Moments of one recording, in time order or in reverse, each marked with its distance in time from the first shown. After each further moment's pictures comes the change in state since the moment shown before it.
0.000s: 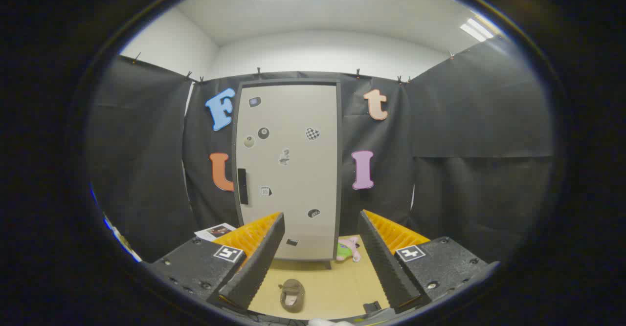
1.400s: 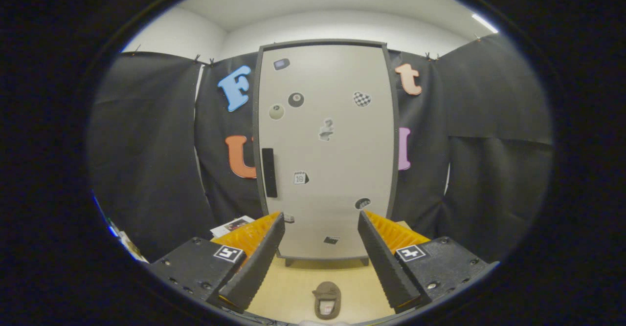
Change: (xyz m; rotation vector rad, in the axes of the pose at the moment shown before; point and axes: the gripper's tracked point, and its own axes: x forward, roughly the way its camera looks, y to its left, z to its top) arm 0.142 0.127 -0.054 0.012 0.151 0.144
